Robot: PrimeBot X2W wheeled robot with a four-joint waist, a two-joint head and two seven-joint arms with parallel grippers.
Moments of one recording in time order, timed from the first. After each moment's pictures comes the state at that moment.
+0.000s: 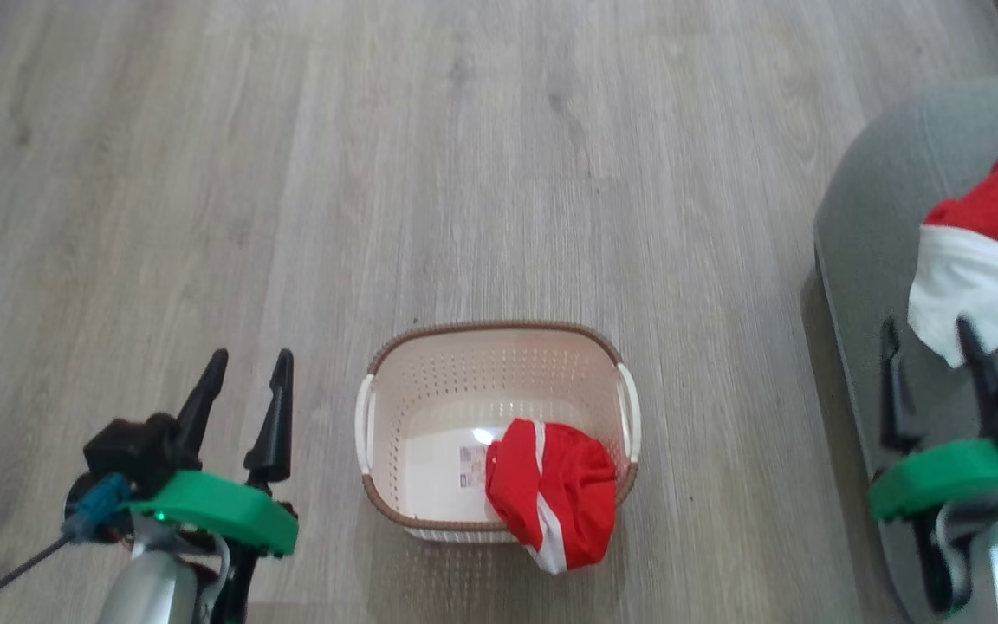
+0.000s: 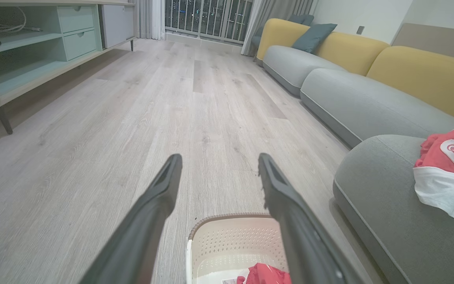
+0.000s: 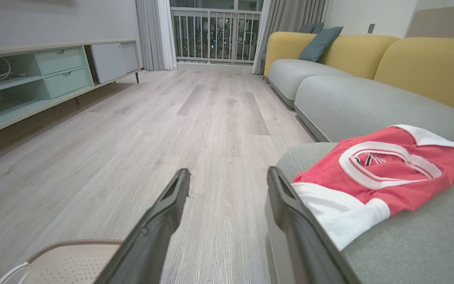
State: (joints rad) left arm -0.11 0.10 -0.08 0.25 -0.32 -0.13 -0.26; right arm -0.12 -0.10 -0.19 0.27 0.07 0.13 -0.26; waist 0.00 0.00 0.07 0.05
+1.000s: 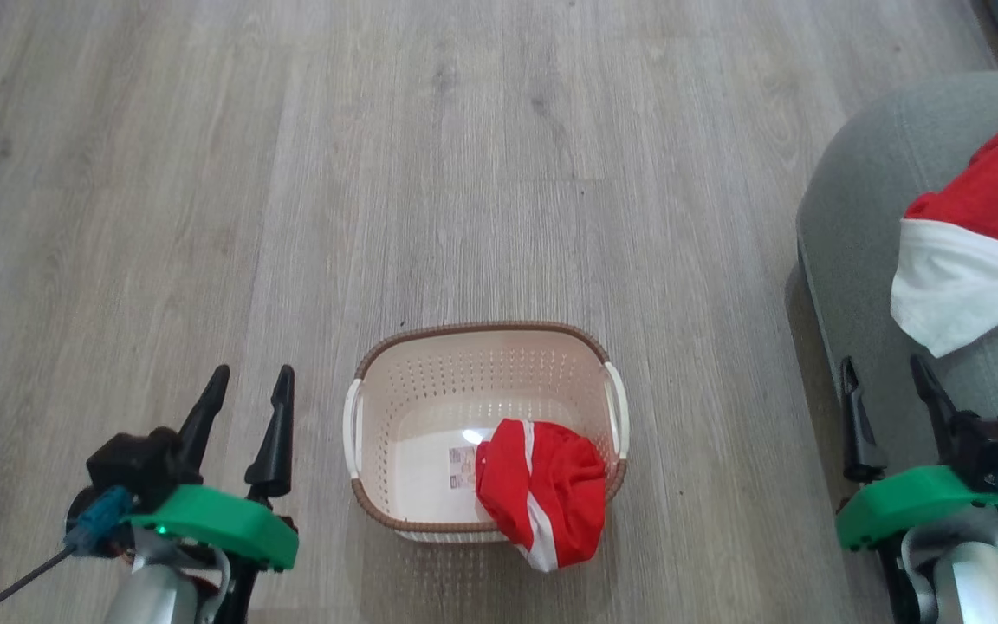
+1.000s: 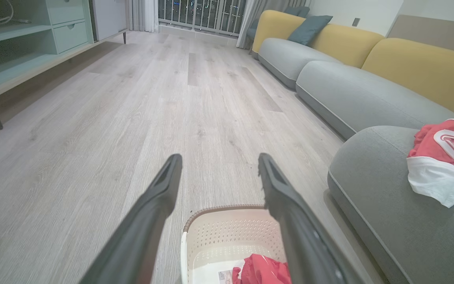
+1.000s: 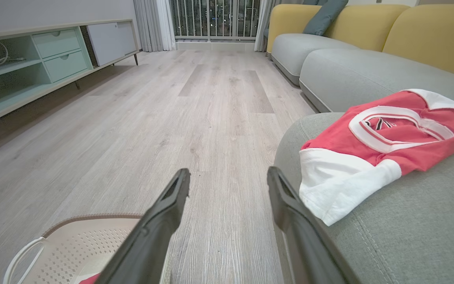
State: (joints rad) left arm -0.08 0.10 -0.08 0.26 -0.32 -0.13 -0.26; right arm -0.08 -0.06 -0.16 0.32 0.05 0.13 -0.26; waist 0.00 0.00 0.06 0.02
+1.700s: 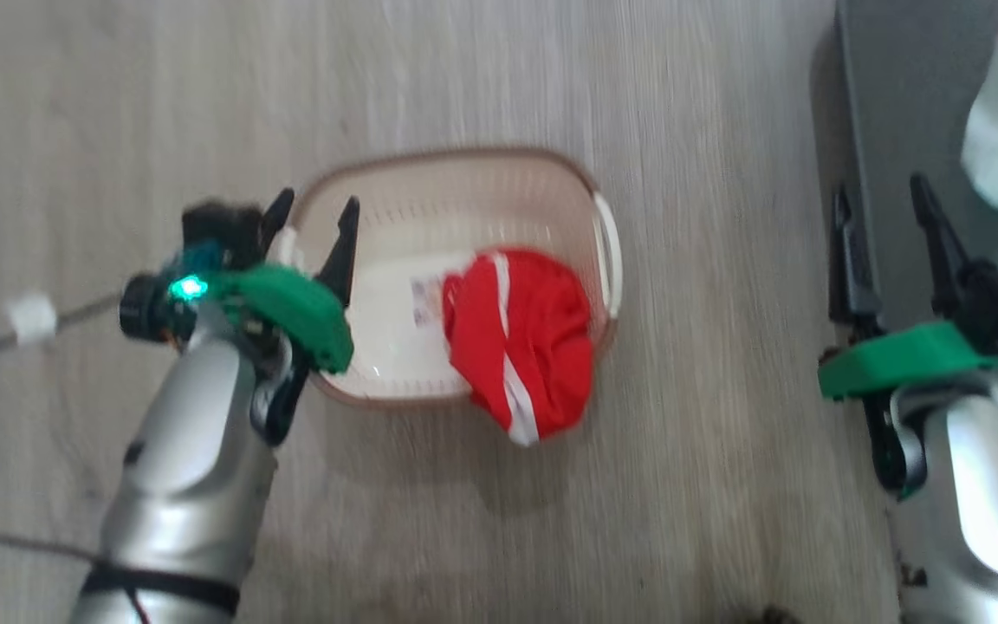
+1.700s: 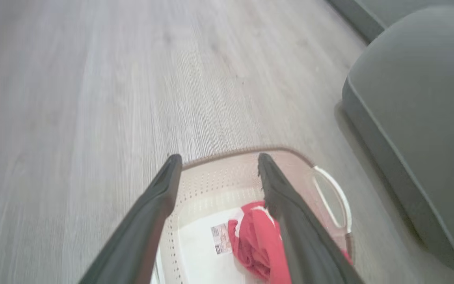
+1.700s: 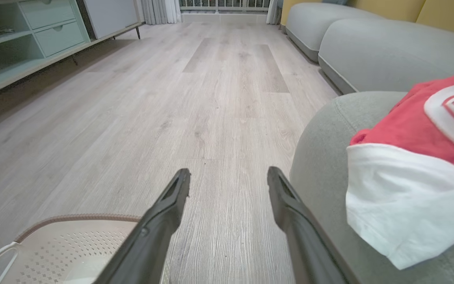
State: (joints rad) left arm -0.57 0.04 -0.20 0.62 -0.25 -0.10 -0.15; right arm -0.30 -0.06 -0.11 0.24 0.05 0.13 -0.26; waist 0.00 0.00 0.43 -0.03
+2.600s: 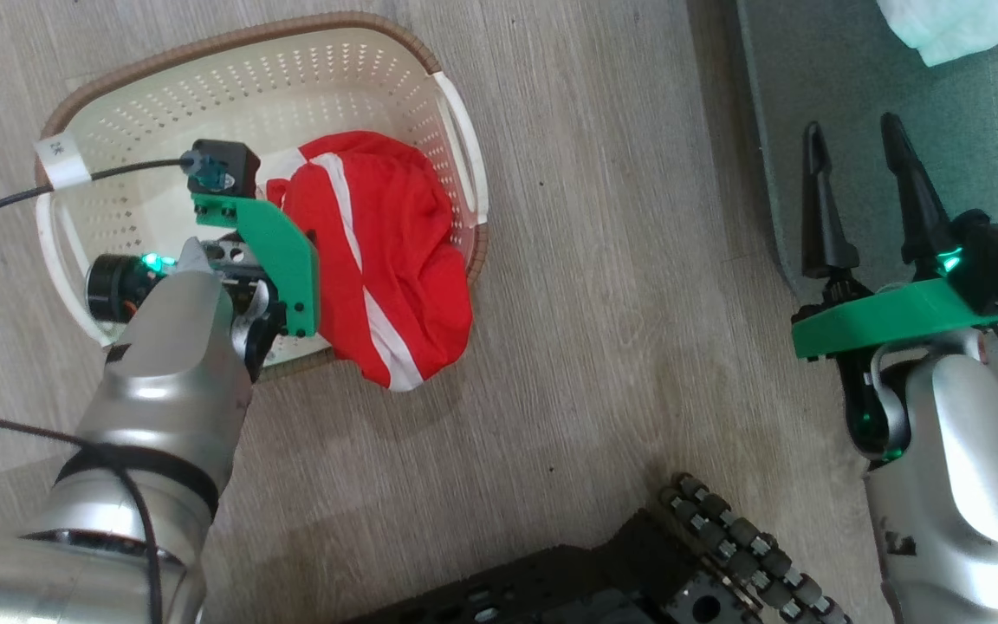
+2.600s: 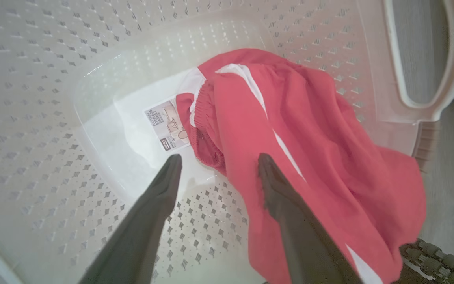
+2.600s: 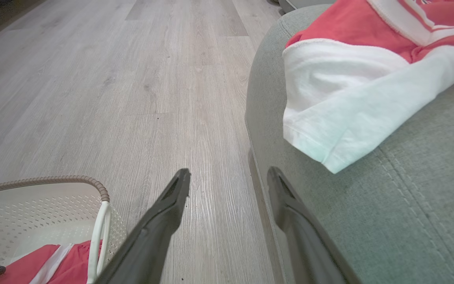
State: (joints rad) left arm -0.95 0.04 -0.27 1.22 -0.26 -0.04 0.12; right arm -0.40 -0.05 -0.03 0.23 0.18 0.13 -0.26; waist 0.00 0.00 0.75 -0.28
